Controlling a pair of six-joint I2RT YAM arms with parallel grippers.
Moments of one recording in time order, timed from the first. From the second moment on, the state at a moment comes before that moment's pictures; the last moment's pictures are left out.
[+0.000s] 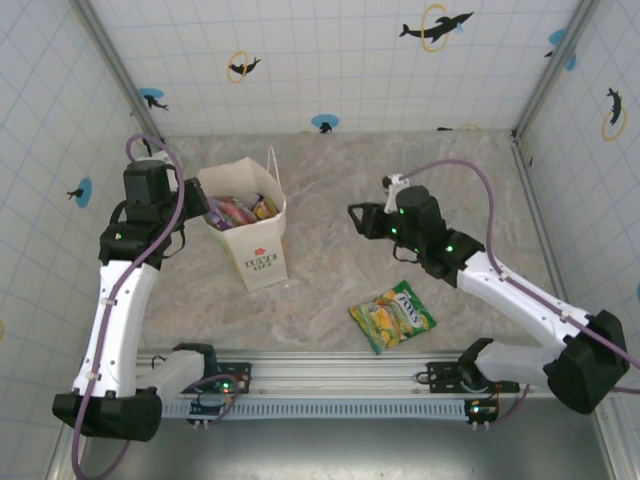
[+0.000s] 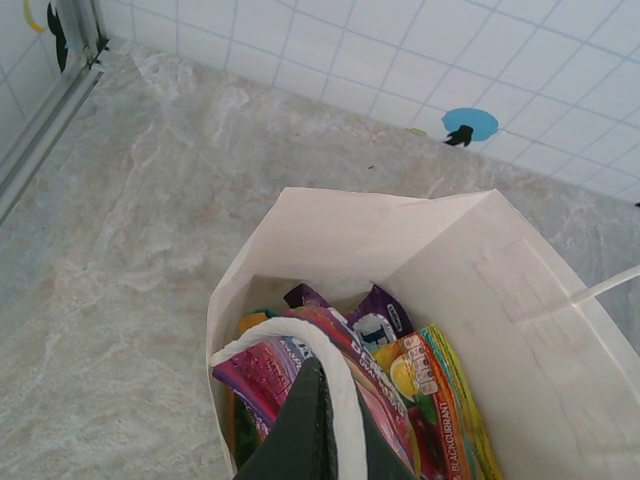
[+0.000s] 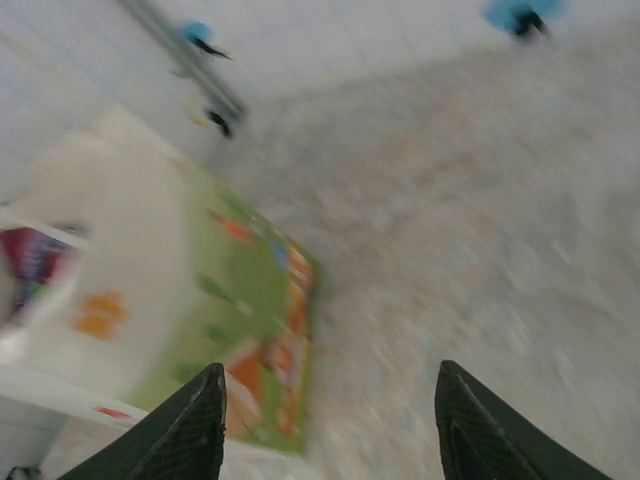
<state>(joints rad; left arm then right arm) -0.10 1.04 1.25 -0.79 0.02 -0.32 0.71 1.17 0.89 -0.20 -0.01 0.62</state>
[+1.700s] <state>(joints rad) -0.10 1.03 1.22 -0.77 0.04 -0.31 0.48 1.24 0.54 -0.40 -0.23 0.88</state>
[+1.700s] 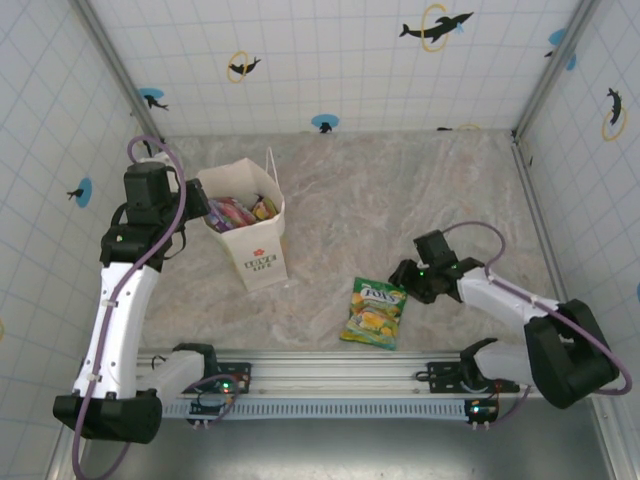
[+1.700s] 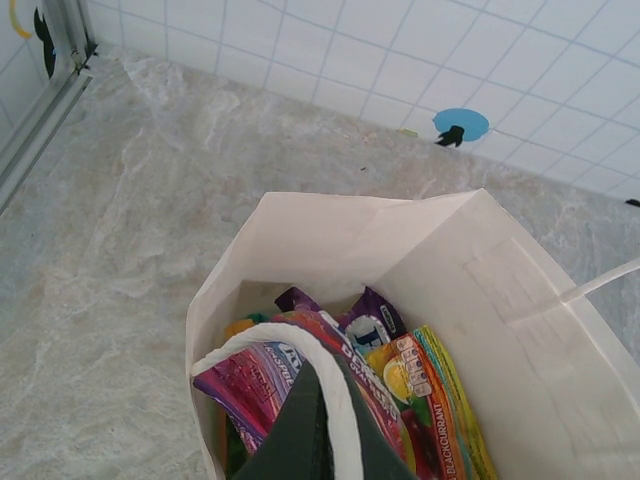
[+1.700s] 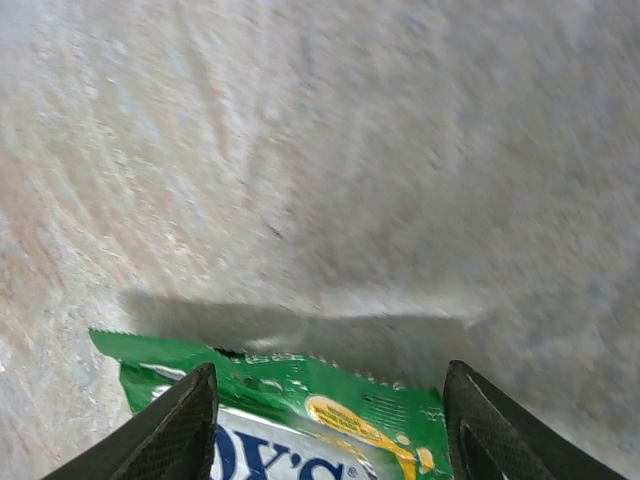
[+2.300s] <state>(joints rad) -0.10 1.03 1.22 -0.77 0.04 -0.31 0.76 1.00 0.48 -0.66 -0.17 0.96</state>
